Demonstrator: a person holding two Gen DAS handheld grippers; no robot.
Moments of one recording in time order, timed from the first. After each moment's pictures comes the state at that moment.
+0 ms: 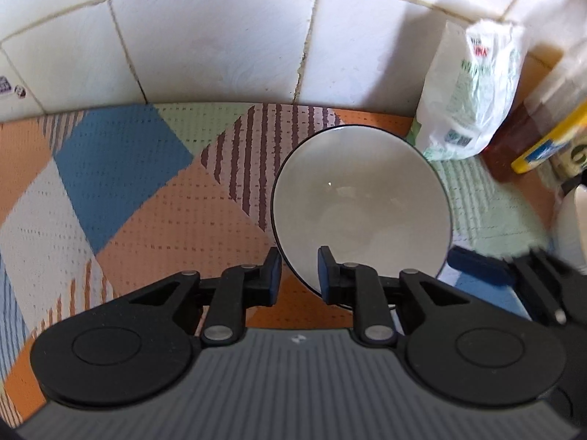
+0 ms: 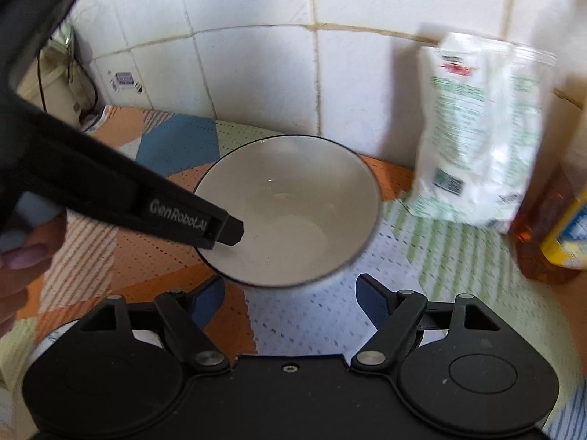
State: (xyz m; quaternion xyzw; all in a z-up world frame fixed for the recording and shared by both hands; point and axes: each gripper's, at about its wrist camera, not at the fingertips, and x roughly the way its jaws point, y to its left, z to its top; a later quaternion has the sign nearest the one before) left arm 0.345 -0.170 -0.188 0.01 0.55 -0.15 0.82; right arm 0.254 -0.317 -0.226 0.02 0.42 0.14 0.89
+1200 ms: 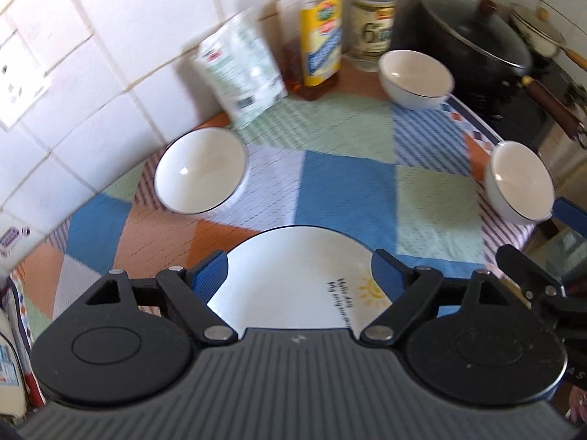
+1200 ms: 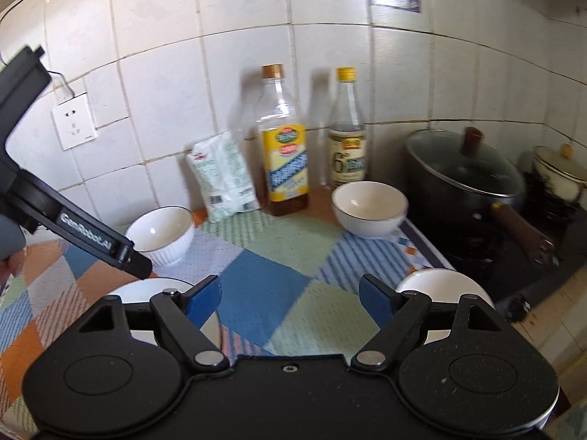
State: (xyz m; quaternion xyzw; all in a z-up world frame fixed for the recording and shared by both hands) left arm 0.162 -0.227 -0.088 0.24 0.45 -0.33 0.80; right arm -0.033 -0.336 -0.145 0.12 0.27 -0.21 0.93
